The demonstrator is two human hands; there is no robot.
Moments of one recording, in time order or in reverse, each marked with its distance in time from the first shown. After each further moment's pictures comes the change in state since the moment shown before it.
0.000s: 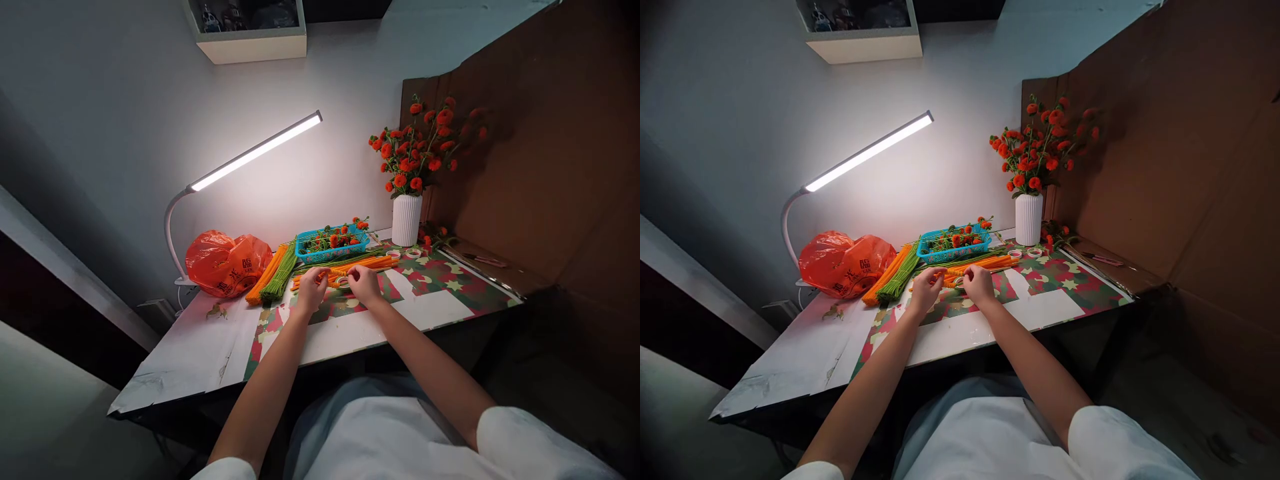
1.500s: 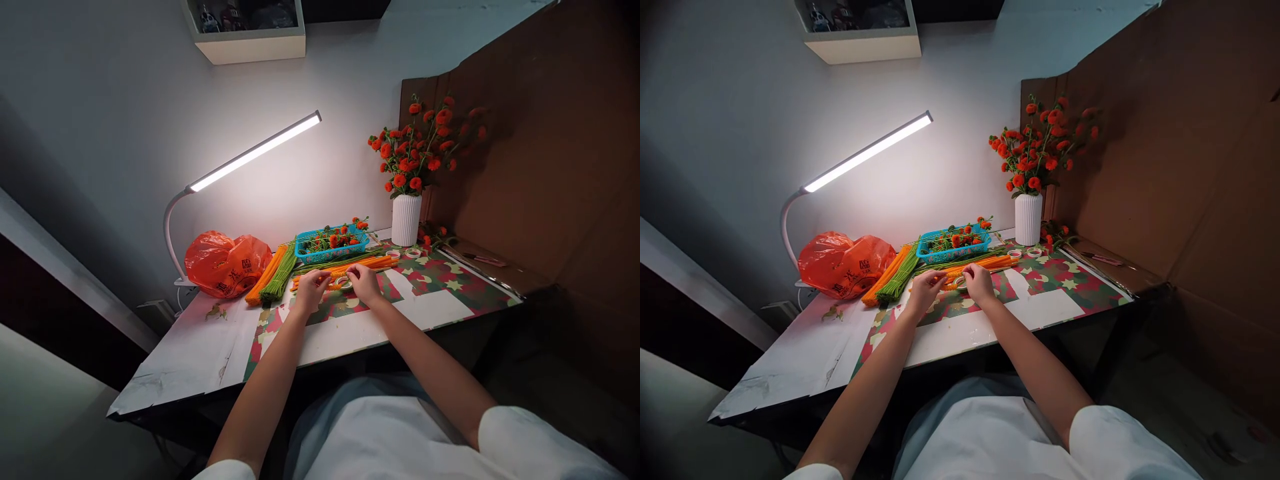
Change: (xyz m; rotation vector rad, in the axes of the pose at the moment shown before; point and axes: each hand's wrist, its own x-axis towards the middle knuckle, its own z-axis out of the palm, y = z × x) left_hand 0.000 -0.005 -0.004 -0.045 -0.074 0.026; right_hand 0.004 0.008 0.005 0.203 -0.030 0.021
